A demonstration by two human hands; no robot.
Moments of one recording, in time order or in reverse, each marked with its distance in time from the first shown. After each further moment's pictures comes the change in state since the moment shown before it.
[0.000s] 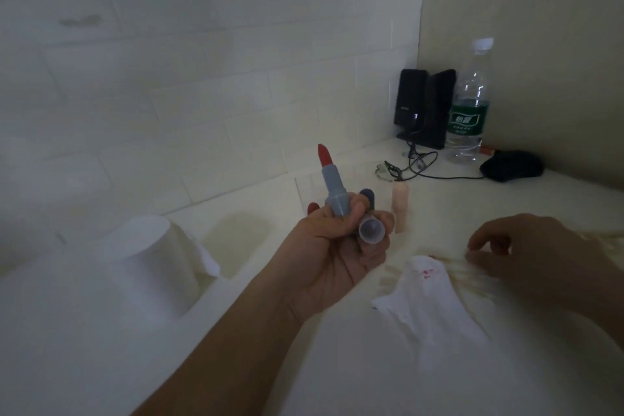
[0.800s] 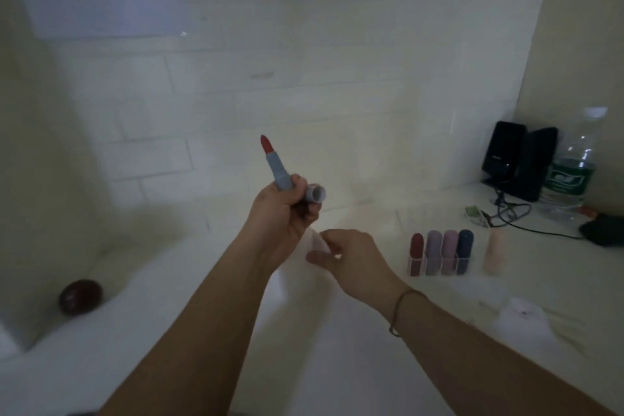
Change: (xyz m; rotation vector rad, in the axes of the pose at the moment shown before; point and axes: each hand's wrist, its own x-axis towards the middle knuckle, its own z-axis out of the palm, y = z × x) left_hand -0.108 0.140 -0.035 0.301 0.538 0.521; right_hand 0.002 -0.280 0.072 0.587 -0.106 -0.567
